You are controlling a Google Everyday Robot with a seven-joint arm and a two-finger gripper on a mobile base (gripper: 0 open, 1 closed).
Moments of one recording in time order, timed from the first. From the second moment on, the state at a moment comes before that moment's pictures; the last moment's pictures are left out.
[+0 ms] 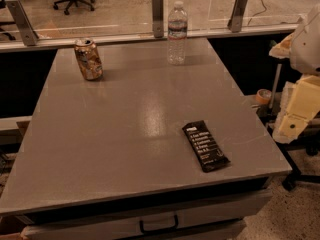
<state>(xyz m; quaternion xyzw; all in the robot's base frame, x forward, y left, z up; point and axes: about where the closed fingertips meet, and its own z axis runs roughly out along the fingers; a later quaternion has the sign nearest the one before) 0.438 -0.217 0.976 -0.60 0.78 -0.03 0.16</state>
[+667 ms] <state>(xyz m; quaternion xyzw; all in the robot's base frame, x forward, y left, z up) 0.445 -0.208 0.975 -0.61 0.78 -0.03 0.17</state>
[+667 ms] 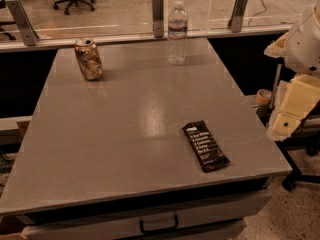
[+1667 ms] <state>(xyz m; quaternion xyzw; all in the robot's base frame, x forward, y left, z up) 0.525 -0.064 0.958 -0.68 0.69 0.04 0.25</state>
